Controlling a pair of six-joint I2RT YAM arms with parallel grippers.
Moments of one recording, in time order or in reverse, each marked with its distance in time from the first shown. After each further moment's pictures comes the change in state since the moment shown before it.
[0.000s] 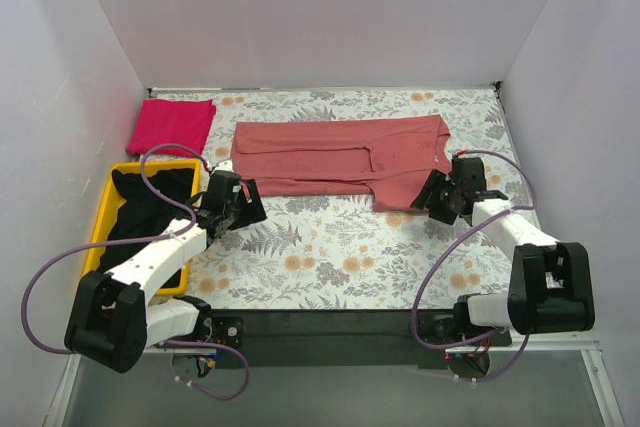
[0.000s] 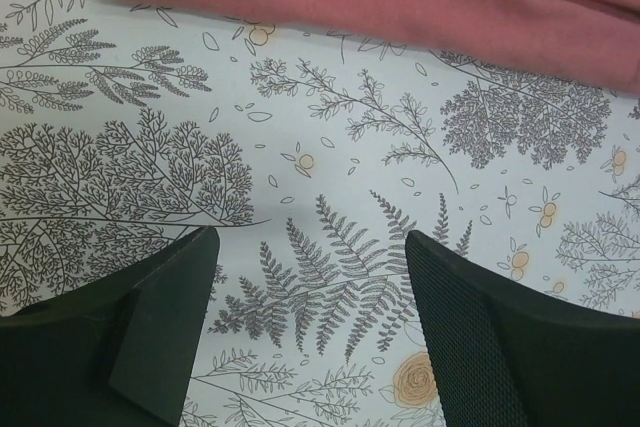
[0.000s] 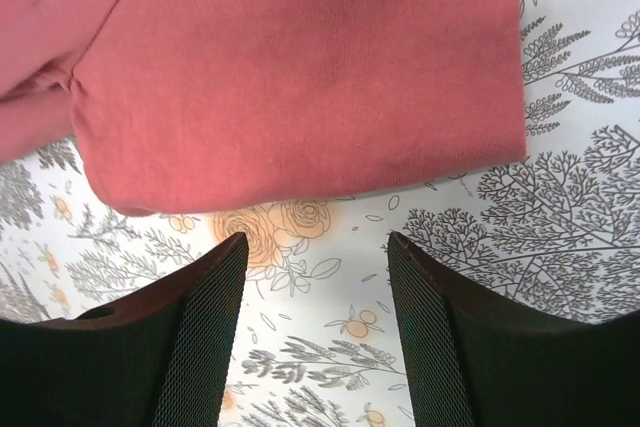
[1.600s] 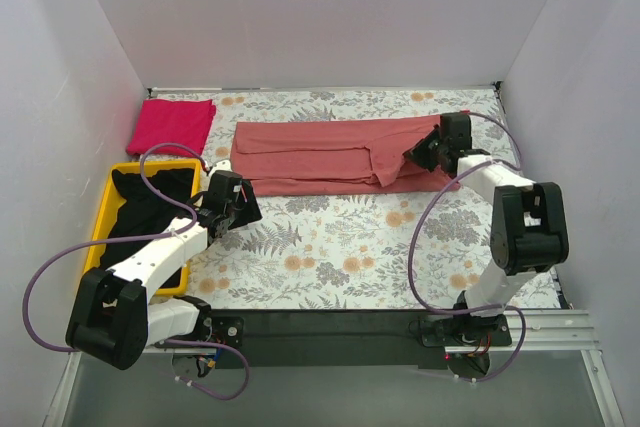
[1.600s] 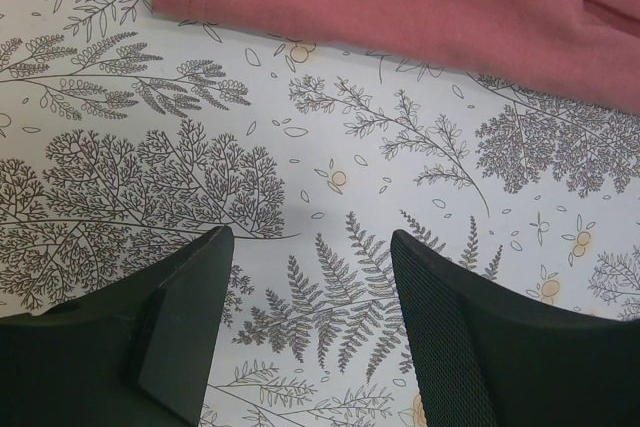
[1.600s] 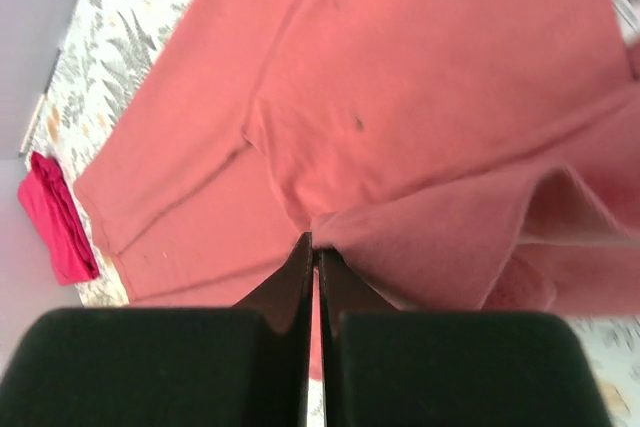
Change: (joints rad) left arm 0.000 0.025 0.002 0.013 -0.078 0.003; right arm 0.031 0.332 0.318 0.256 0.031 0.408
